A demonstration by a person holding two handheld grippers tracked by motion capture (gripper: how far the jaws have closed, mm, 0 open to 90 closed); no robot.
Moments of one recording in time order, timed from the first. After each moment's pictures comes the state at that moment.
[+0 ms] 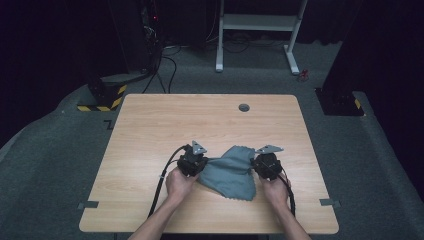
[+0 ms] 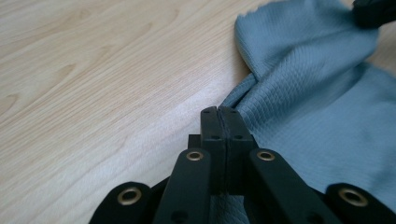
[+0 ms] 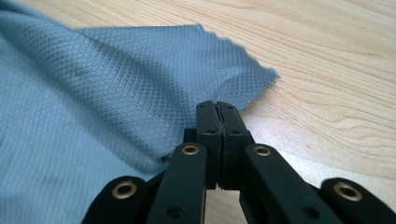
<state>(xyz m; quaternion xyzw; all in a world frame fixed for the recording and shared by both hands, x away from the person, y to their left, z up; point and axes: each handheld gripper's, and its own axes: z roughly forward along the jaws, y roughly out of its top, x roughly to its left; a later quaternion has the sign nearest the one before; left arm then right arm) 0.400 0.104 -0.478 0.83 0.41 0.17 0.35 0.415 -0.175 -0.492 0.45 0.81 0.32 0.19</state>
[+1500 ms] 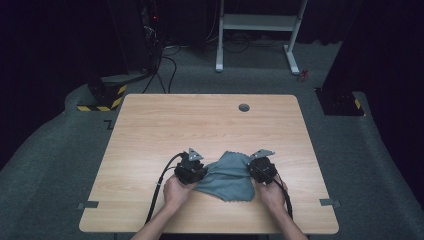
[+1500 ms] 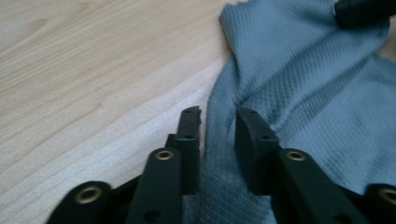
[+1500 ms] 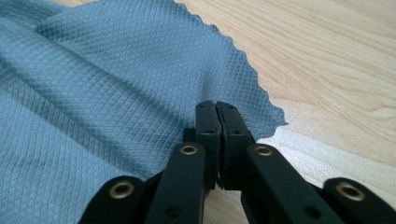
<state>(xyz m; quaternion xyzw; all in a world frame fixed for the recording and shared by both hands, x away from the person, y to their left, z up) 0.395 0.109 -0.496 0.82 0.43 0.14 0.35 0.411 -0.160 -0.504 0.43 0.84 0.28 0.18</state>
